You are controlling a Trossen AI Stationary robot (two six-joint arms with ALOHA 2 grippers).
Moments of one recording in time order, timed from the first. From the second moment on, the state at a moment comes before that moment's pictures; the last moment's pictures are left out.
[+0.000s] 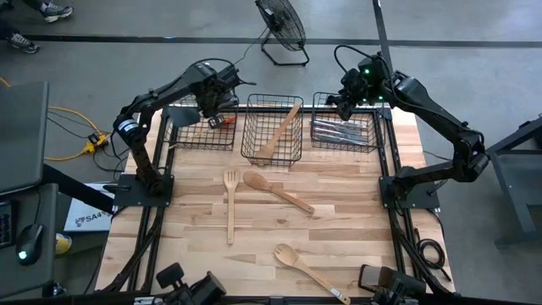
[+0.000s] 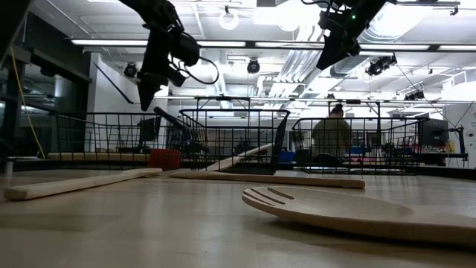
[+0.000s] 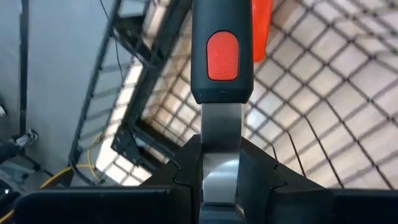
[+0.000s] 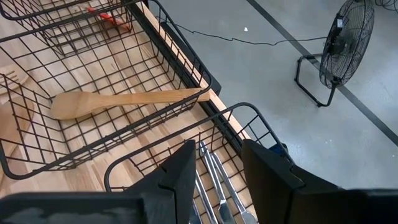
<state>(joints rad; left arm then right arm) 0.77 1.75 1.64 -1.40 -0.35 0.21 -0.82 1.28 1.34 -0.80 -0.09 -0.19</state>
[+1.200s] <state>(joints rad) 0.80 1.85 1.64 -1.46 -0.40 0.21 -0.82 1.28 1.34 -0.80 -0.08 -0.18</state>
